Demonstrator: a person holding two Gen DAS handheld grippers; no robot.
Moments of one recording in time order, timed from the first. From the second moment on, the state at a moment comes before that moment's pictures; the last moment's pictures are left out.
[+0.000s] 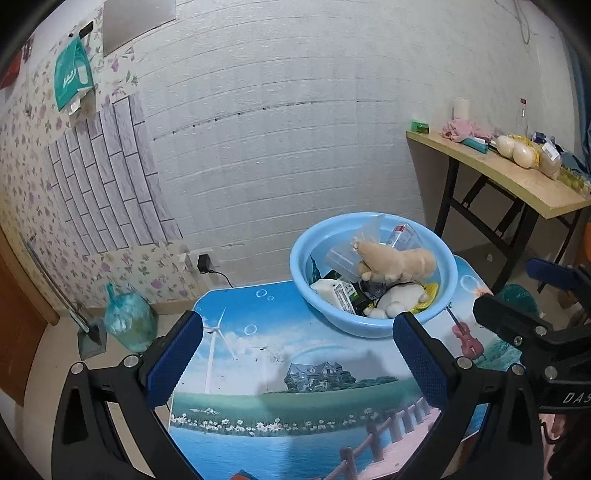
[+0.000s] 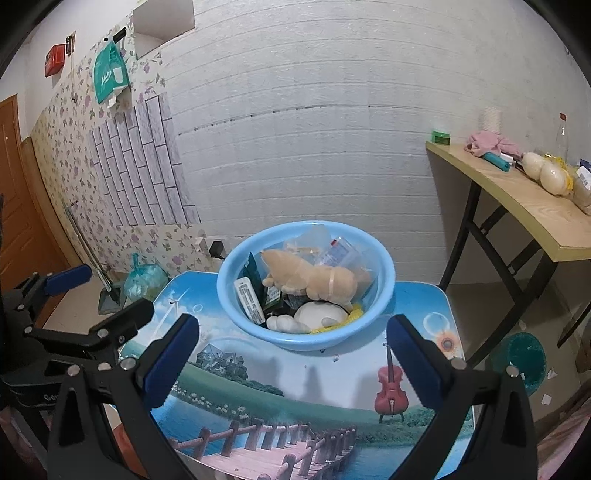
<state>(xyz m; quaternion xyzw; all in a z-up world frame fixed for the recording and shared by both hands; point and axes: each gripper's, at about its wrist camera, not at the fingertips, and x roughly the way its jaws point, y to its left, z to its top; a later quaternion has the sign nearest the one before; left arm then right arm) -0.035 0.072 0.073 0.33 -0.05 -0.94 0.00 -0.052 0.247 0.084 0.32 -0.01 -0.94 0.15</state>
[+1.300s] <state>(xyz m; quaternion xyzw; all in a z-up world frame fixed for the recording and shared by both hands) -0.025 0.064 0.077 0.32 -0.02 -0.95 -0.01 -0.042 0.243 0.085 0.32 -0.02 -0.93 0.16</state>
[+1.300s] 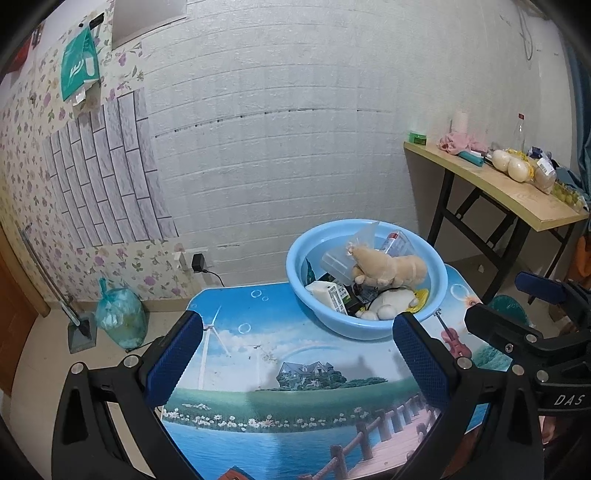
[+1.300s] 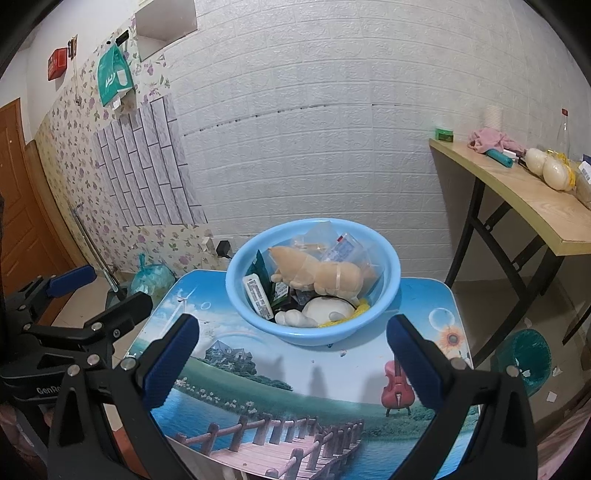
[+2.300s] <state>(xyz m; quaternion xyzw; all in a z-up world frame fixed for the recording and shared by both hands) -0.020 0.061 0.074 0.31 0.00 -0.95 0.01 -0.046 0.244 0.079 0.33 -0.01 -0.93 0.15</state>
